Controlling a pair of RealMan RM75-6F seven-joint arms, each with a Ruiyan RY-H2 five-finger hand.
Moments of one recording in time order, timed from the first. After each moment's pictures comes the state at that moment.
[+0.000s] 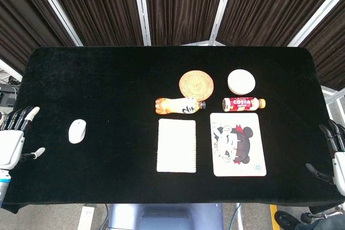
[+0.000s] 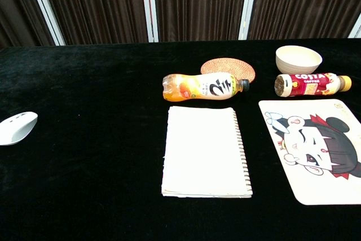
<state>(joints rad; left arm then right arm) -0.22 -1.09 -0.02 -1.66 1.40 1.43 0.06 0.01 -0.98 0.09 -1.70 -1.53 1.58 0.01</state>
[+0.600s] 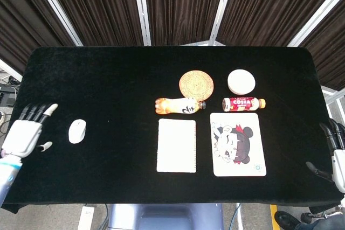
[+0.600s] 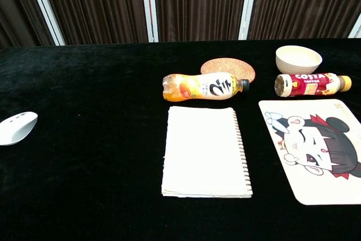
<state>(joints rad) -0.36 -1.16 -0.02 -1.41 1.48 1.22 0.09 0.03 -1.00 0.11 -1.70 -1.47 1.55 -0.04</state>
